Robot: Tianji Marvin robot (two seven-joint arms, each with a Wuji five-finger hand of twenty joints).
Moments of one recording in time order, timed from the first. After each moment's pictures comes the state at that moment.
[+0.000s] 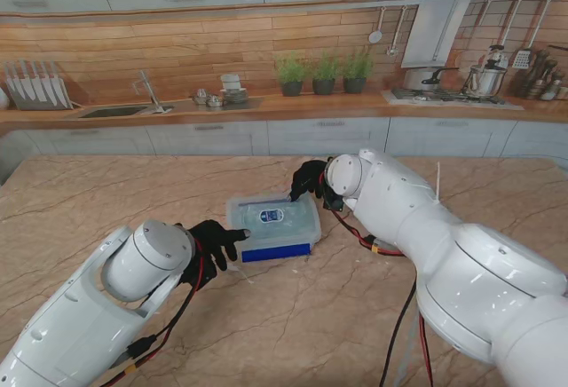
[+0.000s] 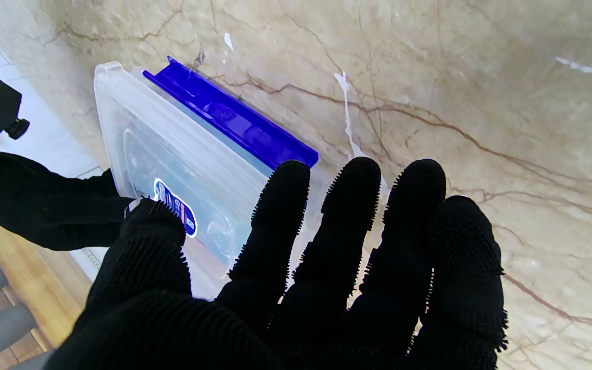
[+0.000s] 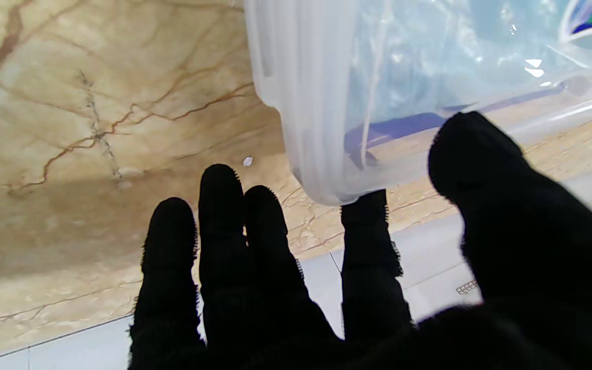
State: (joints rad) left arm 1.35 -1.08 -1.05 -1.75 0.18 0.86 -0.32; right arm -0.53 -1.51 0.45 -0.33 -0.17 -0.02 0.29; left_hand 0.88 -0.04 0.00 -0.04 0.81 0.33 0.76 0.47 0.98 0.43 0.53 0.41 0.75 0.58 0.90 0.52 0.40 0.59 1.32 0.77; right_hand 0.55 -0.66 0.75 -0.10 0.68 -0.09 0.79 0.58 0.52 0.33 0.79 0.46 0.54 0.25 0.82 0.68 0.19 0.26 1.10 0.76
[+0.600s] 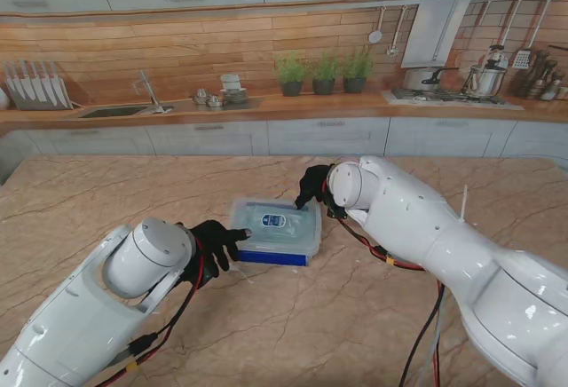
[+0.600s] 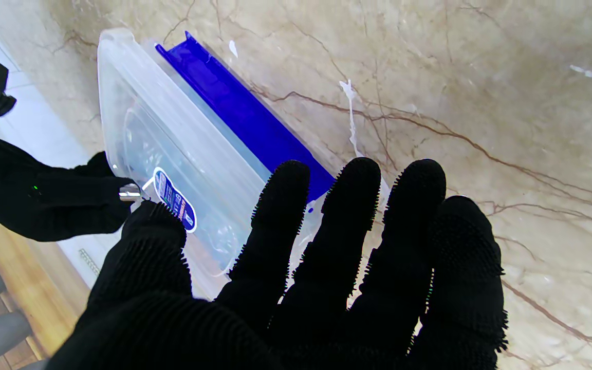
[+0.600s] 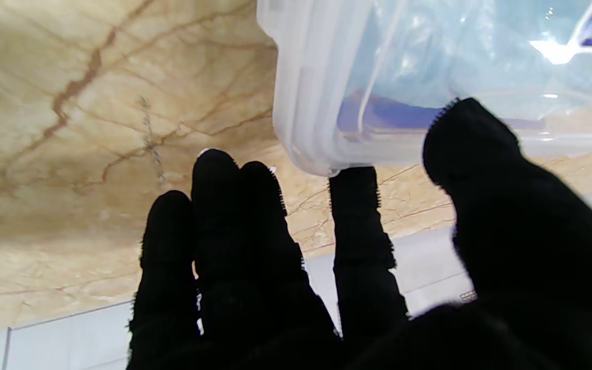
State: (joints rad) left arm 1.33 -1.08 -1.04 -1.71 0.14 0.84 -0.33; right arm -0.63 -1.32 0.45 -0.75 -0.24 0.22 0.28; left_hand 0.88 -0.03 0.00 -0.04 0.81 0.33 0.76 0.47 0.98 0.43 0.52 0.41 0.75 0.58 0.89 0.52 0.39 0.59 1.32 0.77; right_hand 0.60 -0.67 0.71 -0.13 0.80 -0.02 0.88 0.40 0.74 0.34 0.87 0.50 0.67 0.28 0.97 0.72 0.25 0.27 1.21 0.76
